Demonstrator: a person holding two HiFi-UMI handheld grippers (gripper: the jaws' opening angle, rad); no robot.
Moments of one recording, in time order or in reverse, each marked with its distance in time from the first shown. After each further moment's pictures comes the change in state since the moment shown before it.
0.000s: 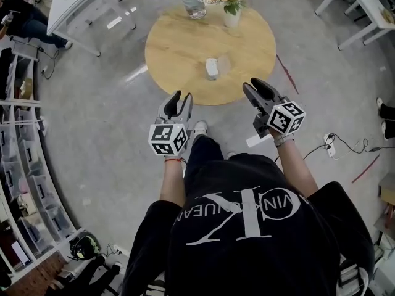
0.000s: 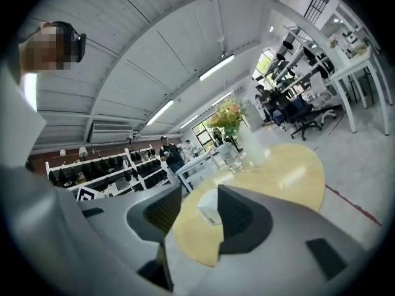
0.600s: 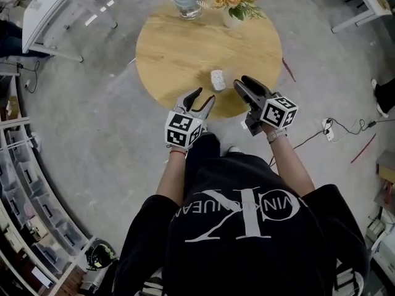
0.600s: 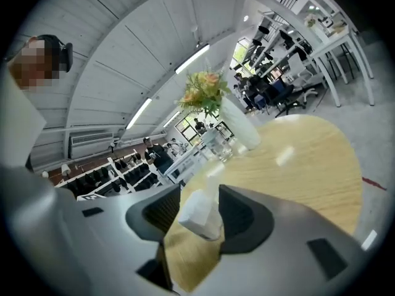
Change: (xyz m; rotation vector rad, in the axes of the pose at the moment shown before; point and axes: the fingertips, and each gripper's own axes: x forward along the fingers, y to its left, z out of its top) left arm 0.103 -0.004 -0.039 0.078 0.254 -0.362; right arm 0.091 -0.038 -0.022 0.185 0.048 -0.102
